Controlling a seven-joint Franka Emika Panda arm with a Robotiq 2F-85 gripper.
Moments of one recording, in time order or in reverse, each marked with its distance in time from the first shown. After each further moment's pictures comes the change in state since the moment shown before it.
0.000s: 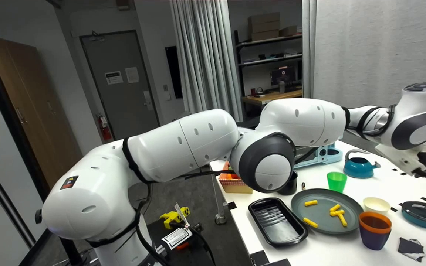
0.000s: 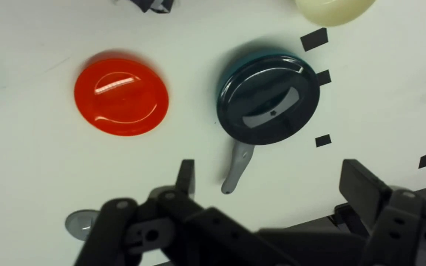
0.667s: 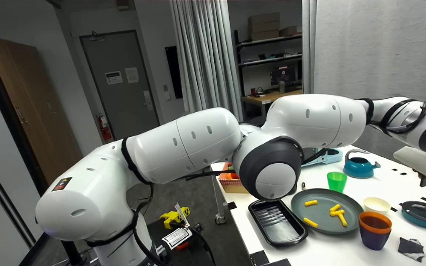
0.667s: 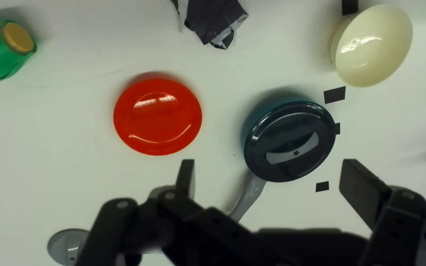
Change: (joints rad) arm -0.110 -0.027 0.091 -0.003 0.047 -0.169 -0.319
